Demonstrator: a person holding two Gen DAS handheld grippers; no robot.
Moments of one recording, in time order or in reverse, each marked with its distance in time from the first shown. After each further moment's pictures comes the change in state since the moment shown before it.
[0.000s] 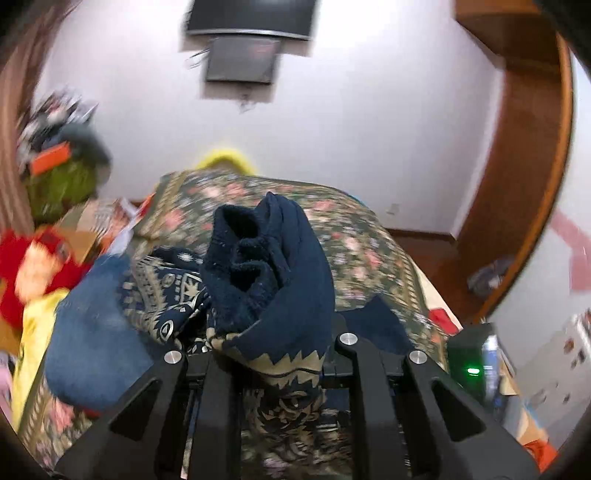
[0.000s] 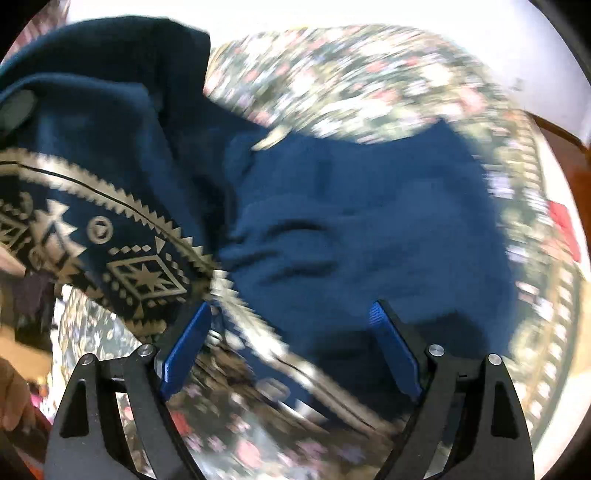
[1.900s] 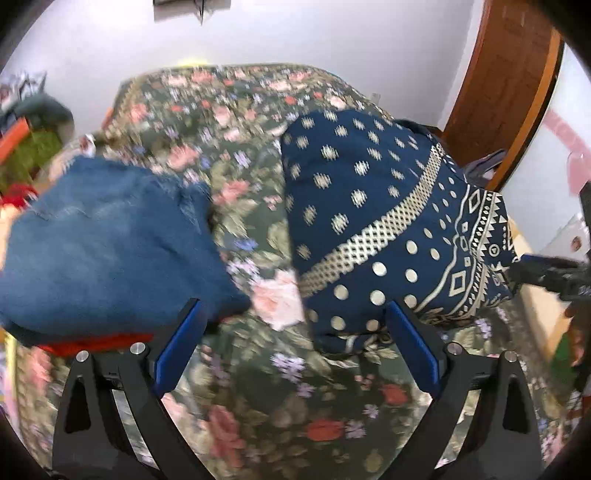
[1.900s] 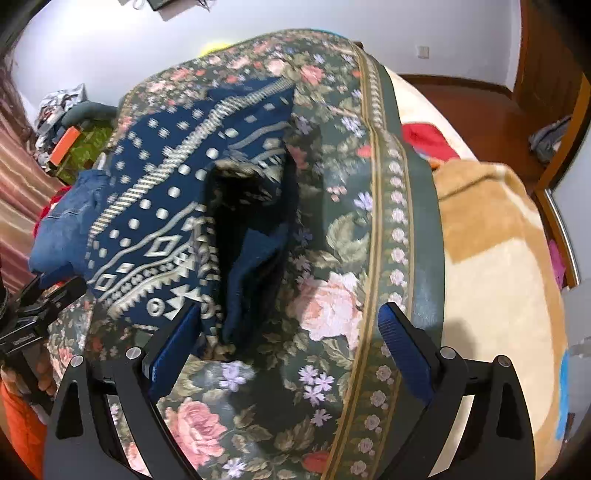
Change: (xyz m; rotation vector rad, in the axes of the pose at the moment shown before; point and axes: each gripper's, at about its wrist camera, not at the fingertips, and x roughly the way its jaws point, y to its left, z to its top) left arm 0.042 0.017 -0.106 0.128 0.362 -0.023; right arm -0.062 -0.101 -0.059 0.171 -0.034 -0.109
